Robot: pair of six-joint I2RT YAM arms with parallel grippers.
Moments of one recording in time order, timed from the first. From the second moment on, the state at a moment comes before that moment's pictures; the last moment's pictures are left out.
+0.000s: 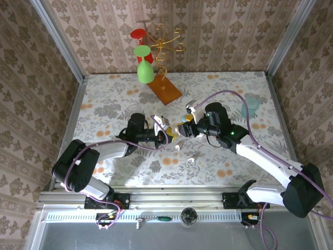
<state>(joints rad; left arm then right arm) -0.63 1.50 0.61 0.54 0.83 0.08 0.59 1.21 0.89 -0.16 -0.27 0.06</state>
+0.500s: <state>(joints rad) -0.63 1.49 0.60 0.56 0.84 0.06 0.59 1.29 0.89 -0.18 -0.30 0.06</state>
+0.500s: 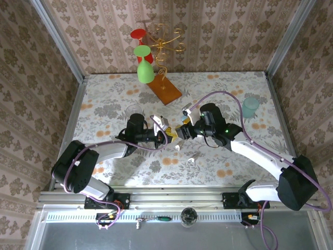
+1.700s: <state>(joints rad) -0.56 1.48 0.53 0.68 0.83 0.04 0.55 1.26 0.91 -0.19 -0.29 0.17</state>
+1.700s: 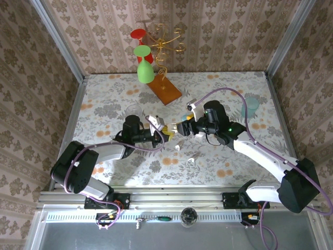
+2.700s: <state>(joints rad) -0.25 1.07 0.31 0.76 0.51 -0.12 0.71 1.98 1.45 -0.33 -0.06 0.21</state>
